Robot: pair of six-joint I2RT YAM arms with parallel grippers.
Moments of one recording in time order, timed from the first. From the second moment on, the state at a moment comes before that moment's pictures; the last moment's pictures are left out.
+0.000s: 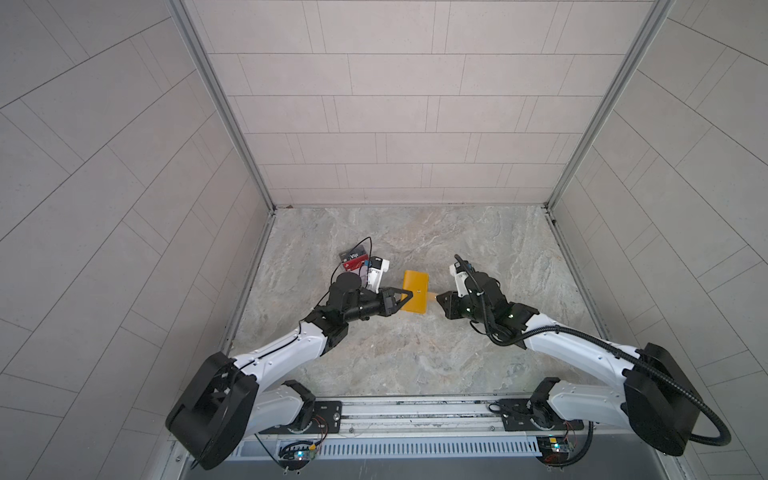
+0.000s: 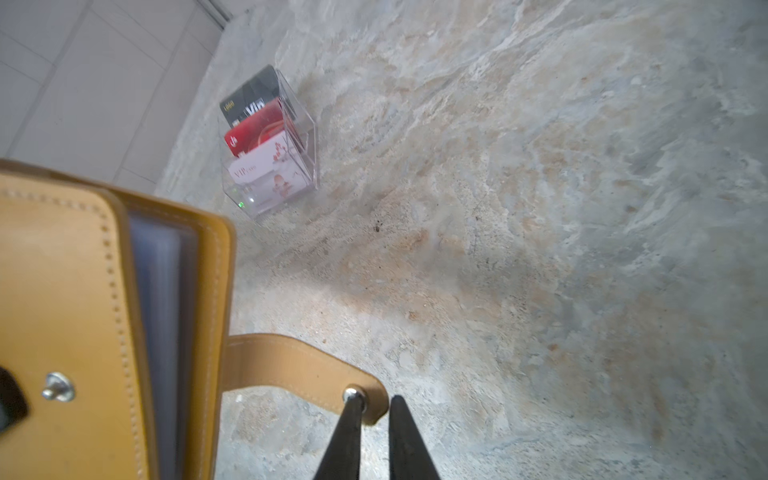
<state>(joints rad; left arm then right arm) -0.57 1.20 0.50 0.43 0.60 -0.79 0.65 1.18 0.61 -0.03 -0.06 0.60</state>
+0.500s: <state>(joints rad) -0.54 1.22 0.50 0.63 0.65 -0.92 0.64 1.08 0.48 0.29 -0.17 0.73</state>
